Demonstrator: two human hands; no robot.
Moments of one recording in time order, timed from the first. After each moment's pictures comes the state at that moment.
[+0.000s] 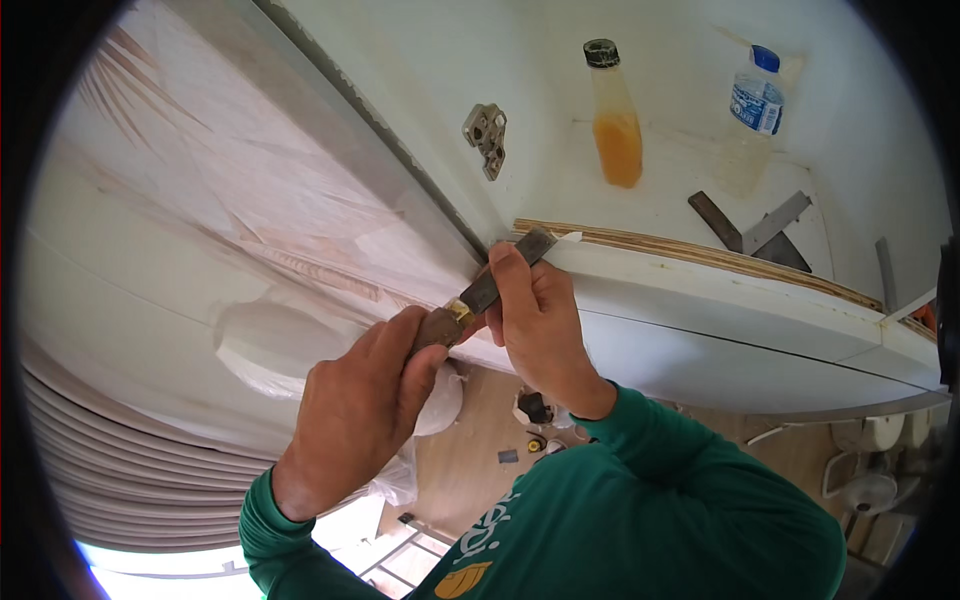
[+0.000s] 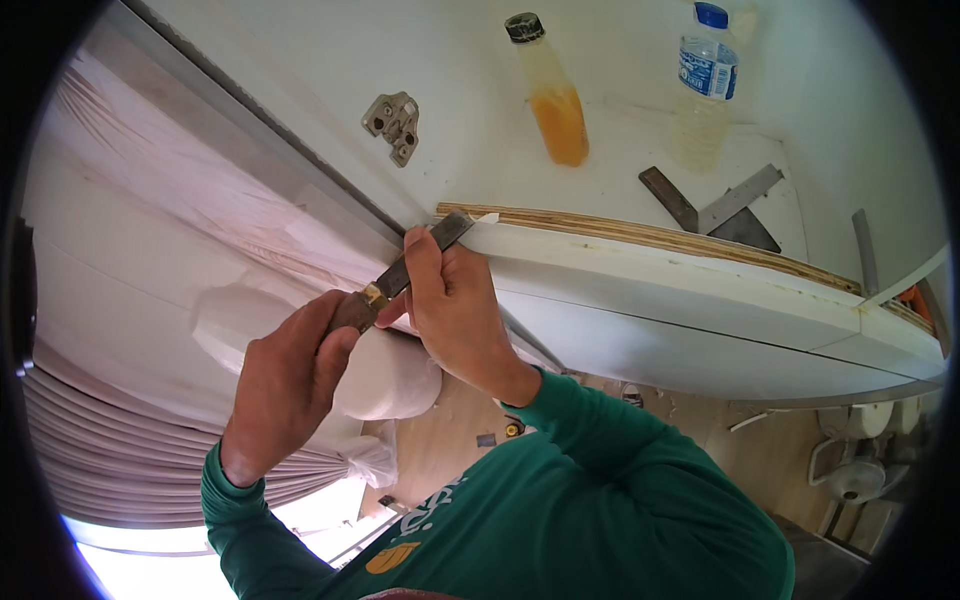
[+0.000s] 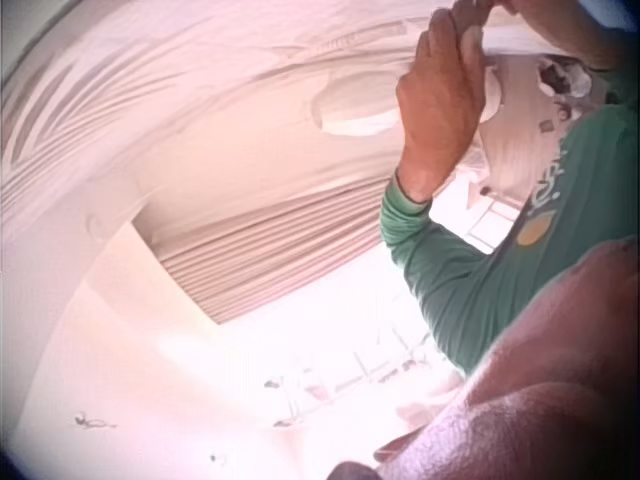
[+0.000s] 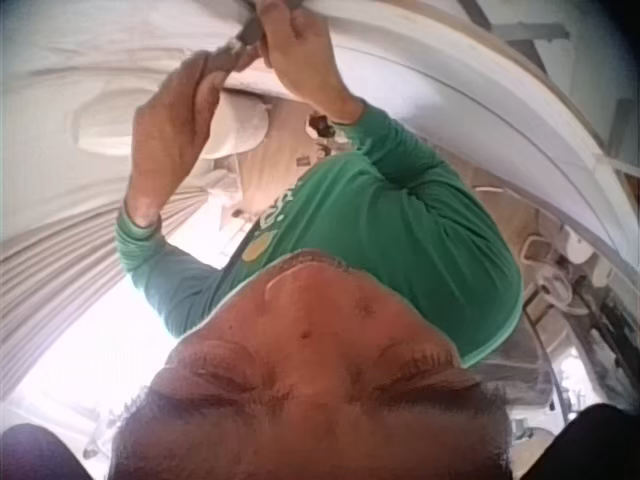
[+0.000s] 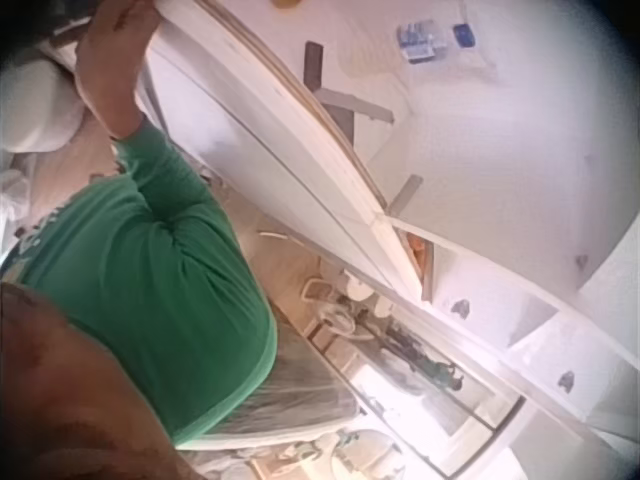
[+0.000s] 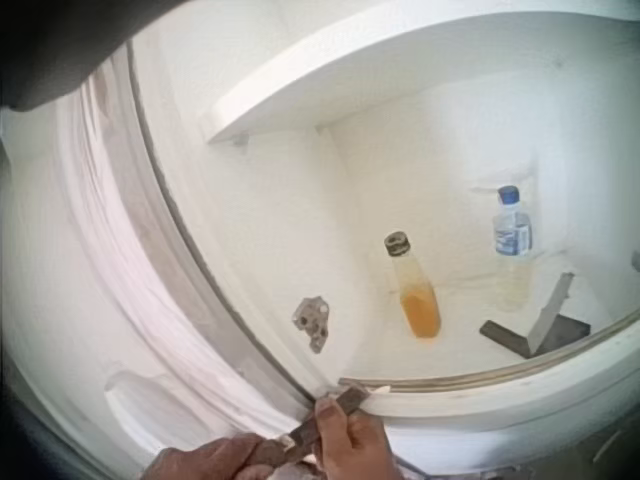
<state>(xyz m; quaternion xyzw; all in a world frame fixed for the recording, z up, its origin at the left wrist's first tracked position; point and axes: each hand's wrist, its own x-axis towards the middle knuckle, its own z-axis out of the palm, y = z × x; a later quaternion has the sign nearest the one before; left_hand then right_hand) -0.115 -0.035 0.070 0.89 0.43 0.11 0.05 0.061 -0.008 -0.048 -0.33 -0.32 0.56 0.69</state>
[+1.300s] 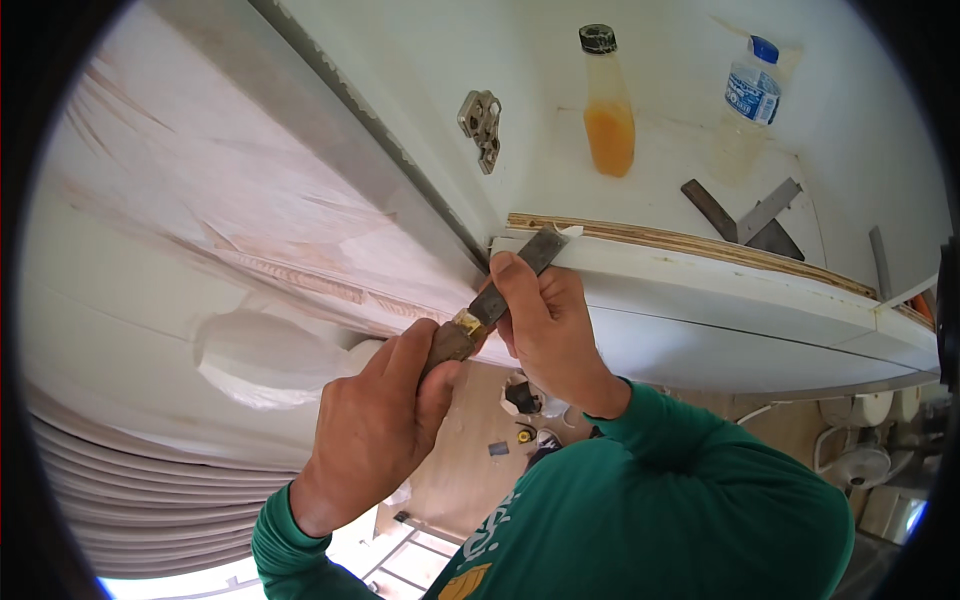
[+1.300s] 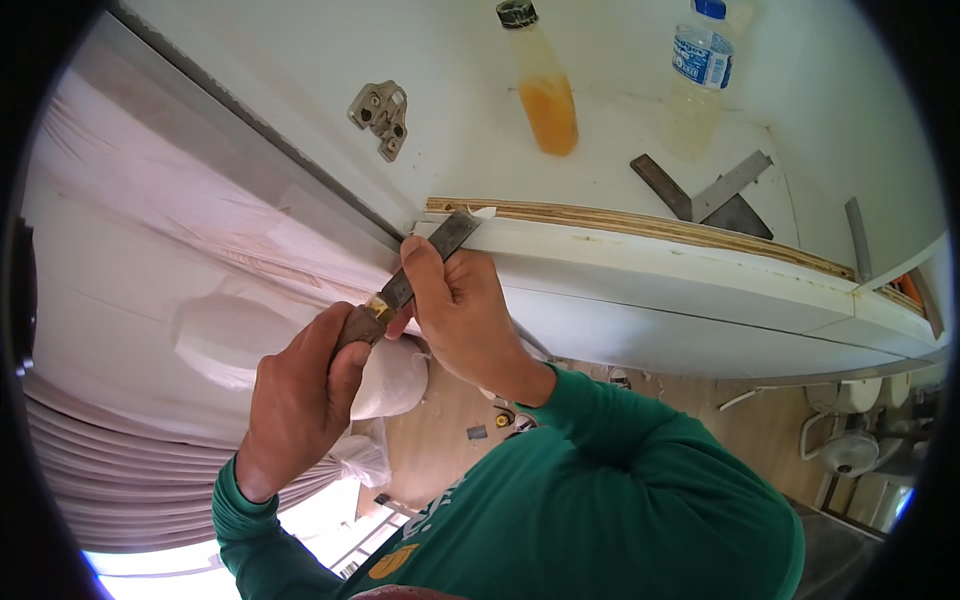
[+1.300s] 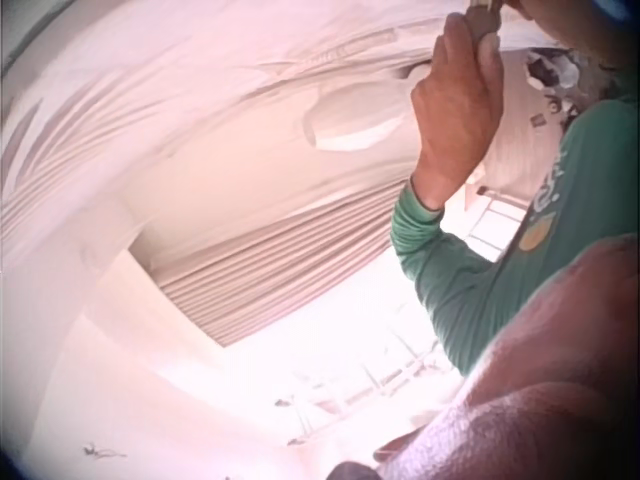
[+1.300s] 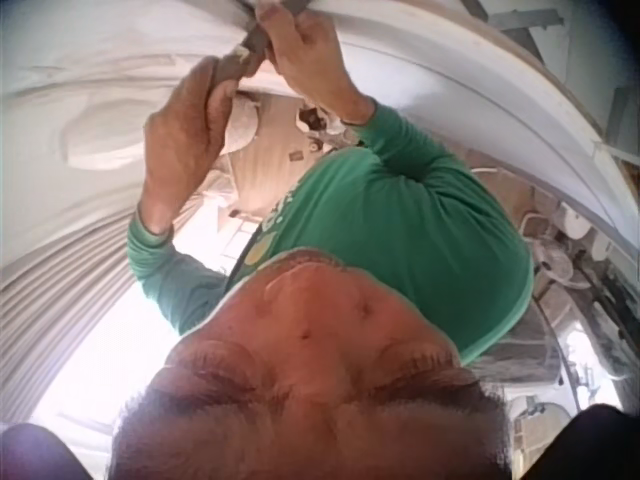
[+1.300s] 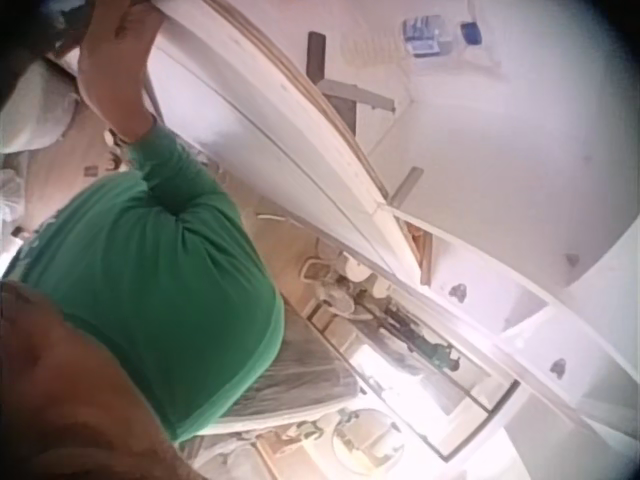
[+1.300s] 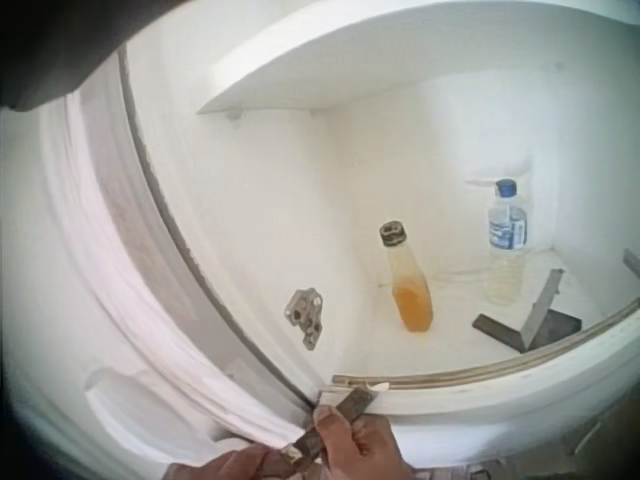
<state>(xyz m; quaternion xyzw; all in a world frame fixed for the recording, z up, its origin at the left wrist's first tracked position) -0.121 -0.026 0.044 0.90 0.41 0.13 0.06 0.070 -0.018 -0.047 -0.36 -0.34 0.56 0.67</state>
